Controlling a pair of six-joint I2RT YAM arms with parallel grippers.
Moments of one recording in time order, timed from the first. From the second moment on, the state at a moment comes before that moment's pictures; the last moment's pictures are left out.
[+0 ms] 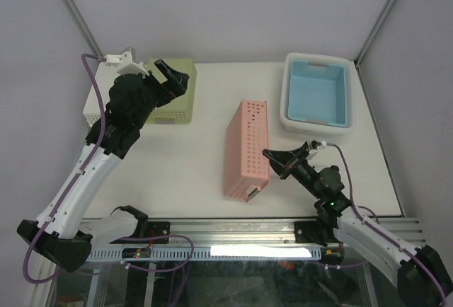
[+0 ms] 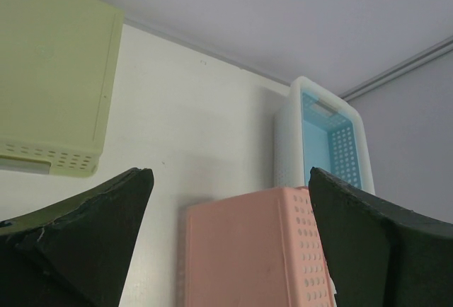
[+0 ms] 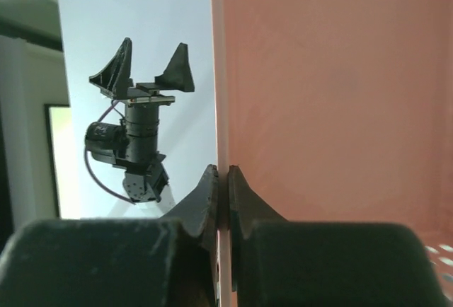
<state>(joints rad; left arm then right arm) -0.46 1.07 1.25 -0.36 -0.22 -0.68 0.61 0.66 0.02 0.78 -0.17 1.78</state>
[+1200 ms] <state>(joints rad) -0.46 1.11 1.19 -0.34 -0.12 -0.65 0.58 0.64 0.40 -0.41 0.01 1.20</state>
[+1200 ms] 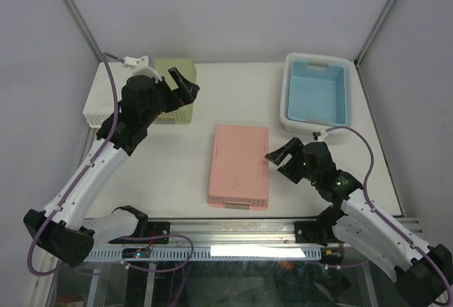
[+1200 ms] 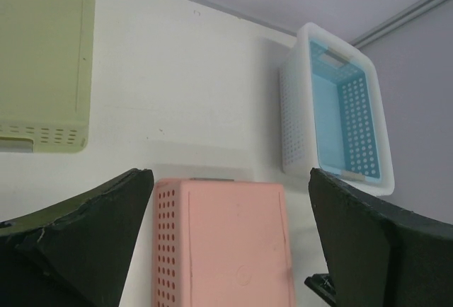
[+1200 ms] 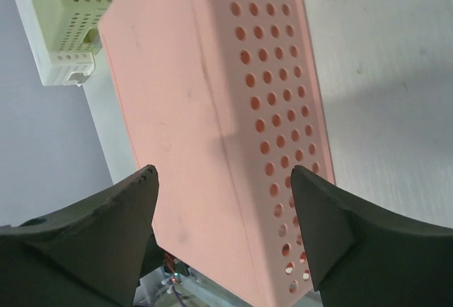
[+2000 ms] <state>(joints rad) -0.46 1.15 1.18 -0.36 -0.04 -0.61 0.82 1.40 0.68 0.03 -0.21 1.01</state>
